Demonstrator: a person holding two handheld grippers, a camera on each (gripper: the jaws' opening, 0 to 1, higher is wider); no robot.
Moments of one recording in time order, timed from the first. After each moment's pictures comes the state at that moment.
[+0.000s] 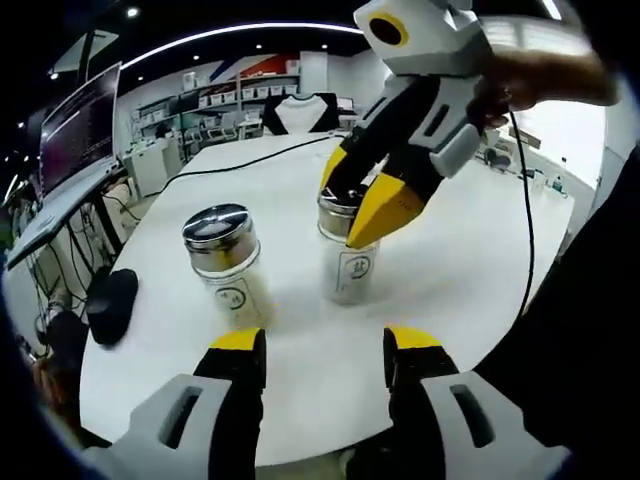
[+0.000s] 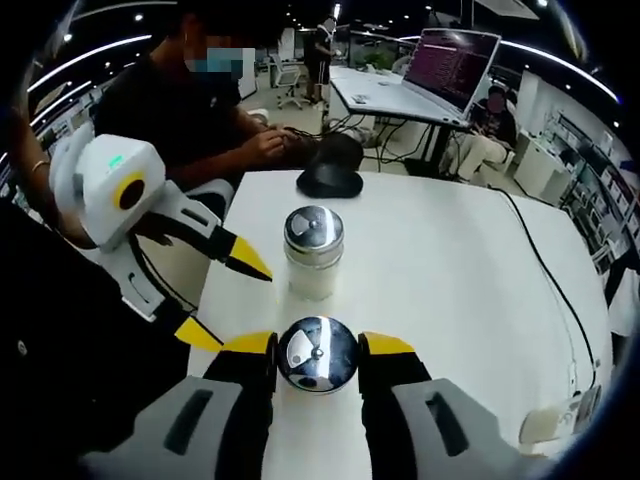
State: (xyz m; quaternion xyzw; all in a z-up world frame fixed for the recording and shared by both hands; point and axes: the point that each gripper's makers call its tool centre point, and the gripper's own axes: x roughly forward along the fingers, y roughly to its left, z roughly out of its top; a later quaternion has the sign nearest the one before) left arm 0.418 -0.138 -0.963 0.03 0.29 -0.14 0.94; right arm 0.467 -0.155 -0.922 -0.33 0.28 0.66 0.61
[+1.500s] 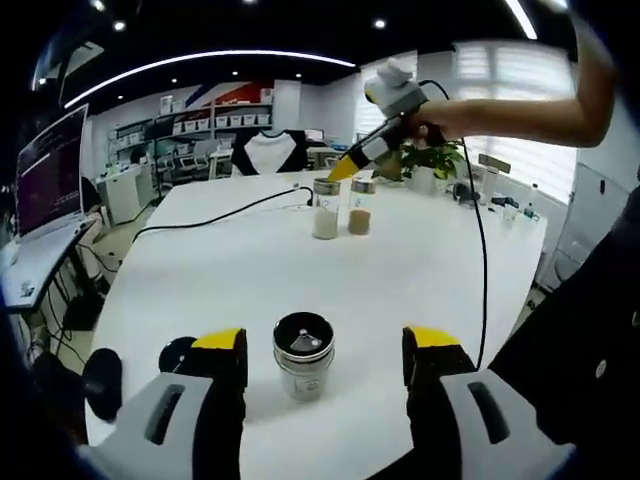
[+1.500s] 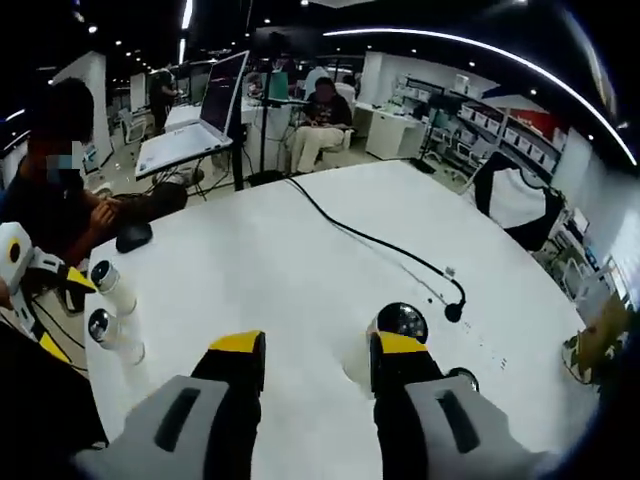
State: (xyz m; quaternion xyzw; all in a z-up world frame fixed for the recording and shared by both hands) left arm 0.457 -0.183 -0.883 0.01 0.23 -0.21 0.95; right arm 0.707 -0.296 -0.837 -0.23 0.28 0.42 0.83
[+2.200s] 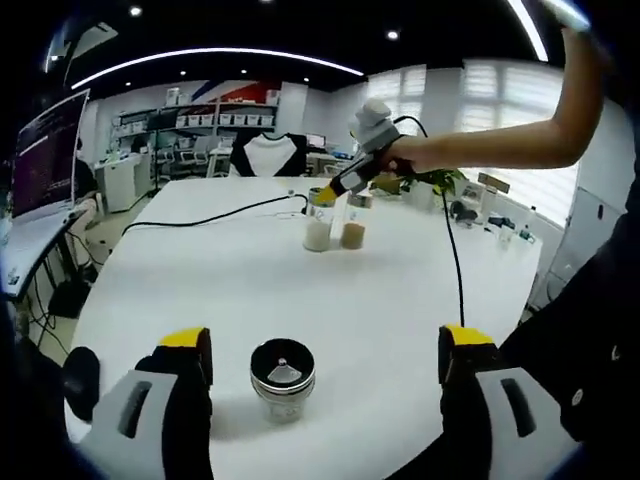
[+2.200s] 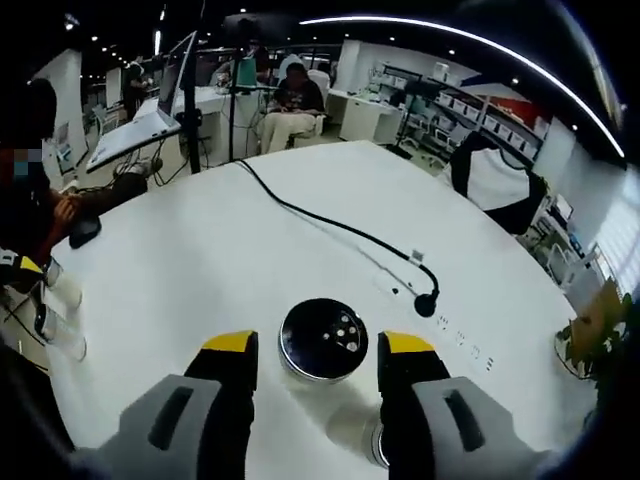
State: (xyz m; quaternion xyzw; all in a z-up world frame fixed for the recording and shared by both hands) left arm 0.472 -0.208 -0.880 -0.02 0.23 -0.24 0.94; right arm 0.774 -0.319 -0.883 -0.24 0.31 0.38 0.84
